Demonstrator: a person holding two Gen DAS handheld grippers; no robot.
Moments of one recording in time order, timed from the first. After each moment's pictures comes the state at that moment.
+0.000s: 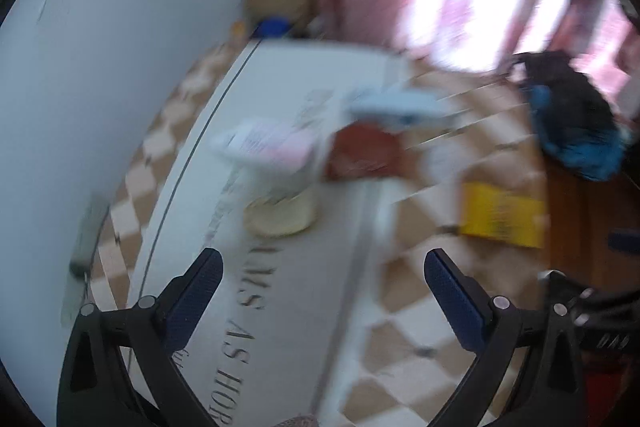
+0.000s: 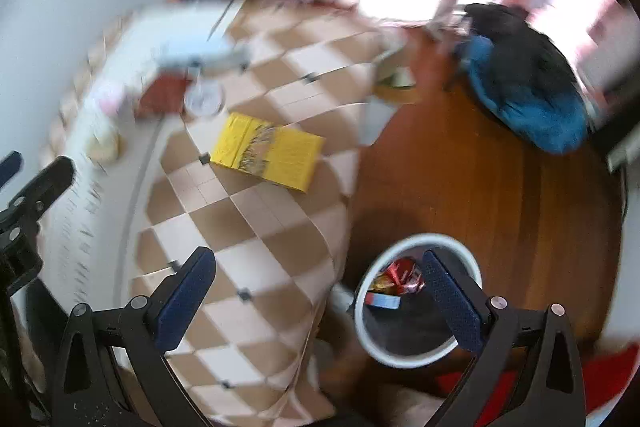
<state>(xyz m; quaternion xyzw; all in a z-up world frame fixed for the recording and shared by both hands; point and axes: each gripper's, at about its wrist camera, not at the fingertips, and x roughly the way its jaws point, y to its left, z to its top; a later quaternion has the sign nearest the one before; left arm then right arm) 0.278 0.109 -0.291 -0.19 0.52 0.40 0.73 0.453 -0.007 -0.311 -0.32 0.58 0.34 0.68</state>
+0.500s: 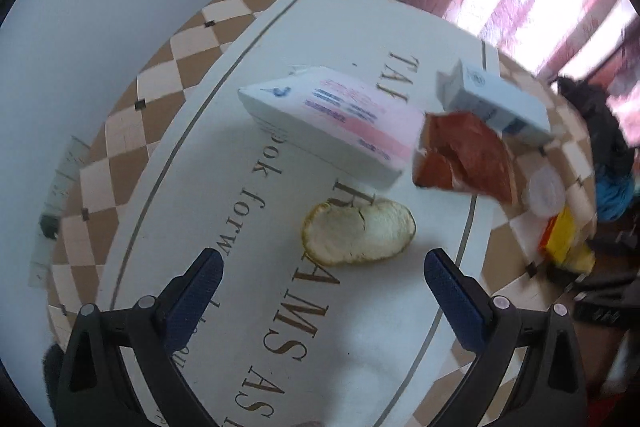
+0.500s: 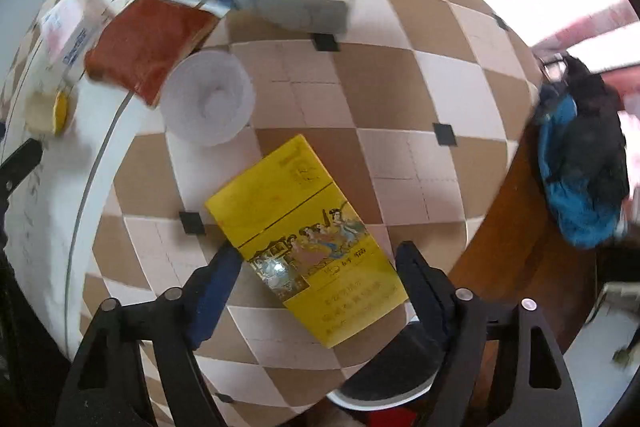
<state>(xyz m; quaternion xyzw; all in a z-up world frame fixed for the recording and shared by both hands) 0.240 0.182 -0.329 -0.29 0.51 0.40 0.71 0.472 0.095 -0.392 -0.41 0.59 0.38 0.59</state>
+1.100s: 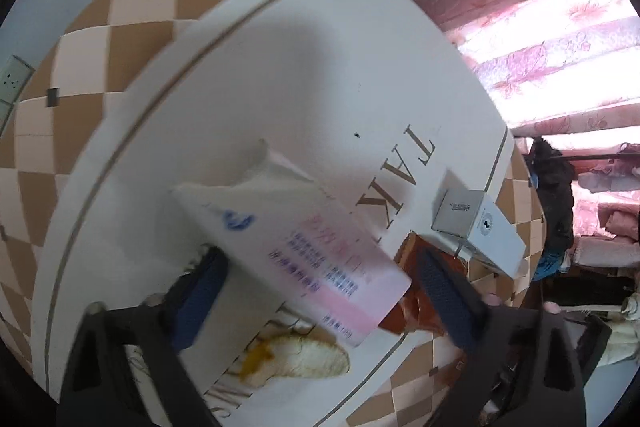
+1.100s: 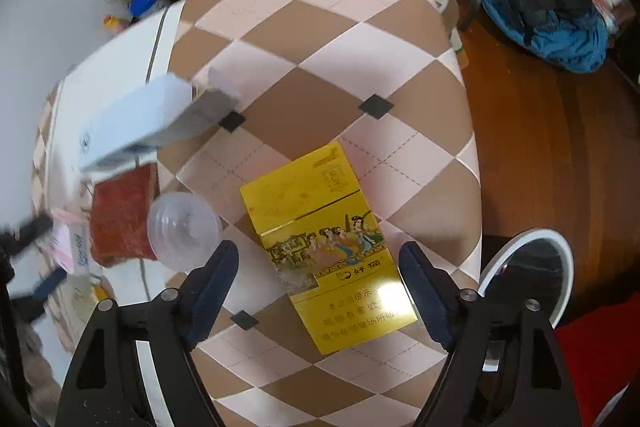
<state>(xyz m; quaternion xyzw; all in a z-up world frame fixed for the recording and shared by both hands) 0.288 0.274 -0.353 -0.49 0.49 0.34 0.63 0.513 0.087 -0.396 -0.16 0.67 0.25 0.68</state>
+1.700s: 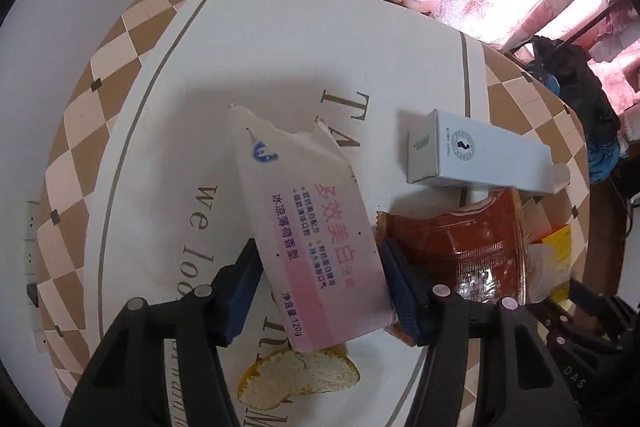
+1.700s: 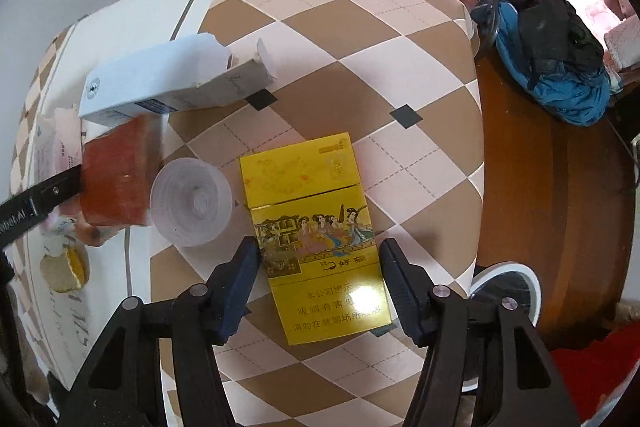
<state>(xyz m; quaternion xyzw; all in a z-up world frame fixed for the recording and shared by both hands) 0.346 0.226 -0.361 -0.27 0.58 0.31 0.70 0.488 0.099 -0.391 -0.24 0.63 0.27 0.69</state>
